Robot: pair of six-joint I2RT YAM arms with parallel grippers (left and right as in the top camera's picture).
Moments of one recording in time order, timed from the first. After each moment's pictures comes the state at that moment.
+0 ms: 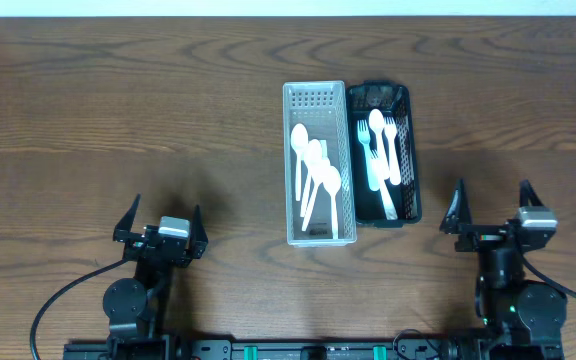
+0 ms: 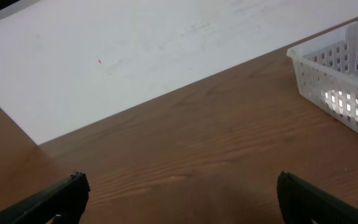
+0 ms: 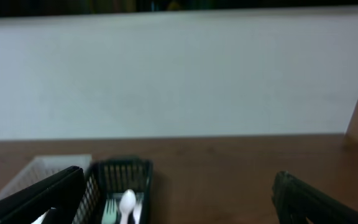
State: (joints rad) left arm 0.05 0.01 0.02 -0.10 0.13 0.38; right arm 0.03 0.16 0.24 -0.02 0.03 0.09
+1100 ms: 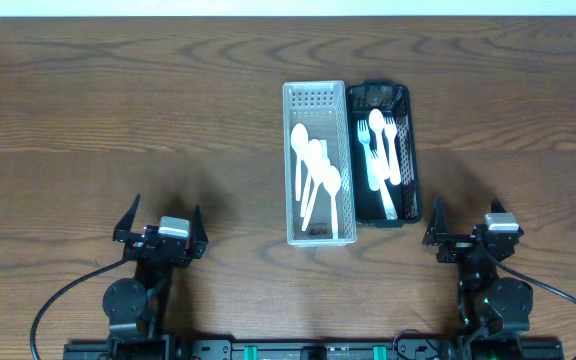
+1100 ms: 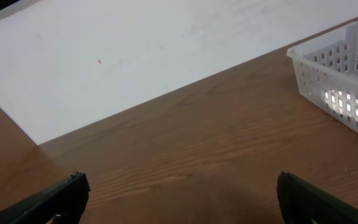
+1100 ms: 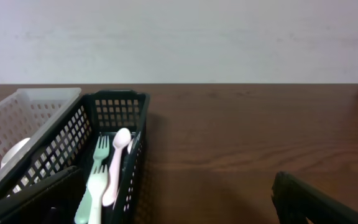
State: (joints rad) left arm 0.05 0.01 0.02 -0.10 0.13 0.38; right arm 0.04 0.01 0.01 -0.07 0.03 0.06
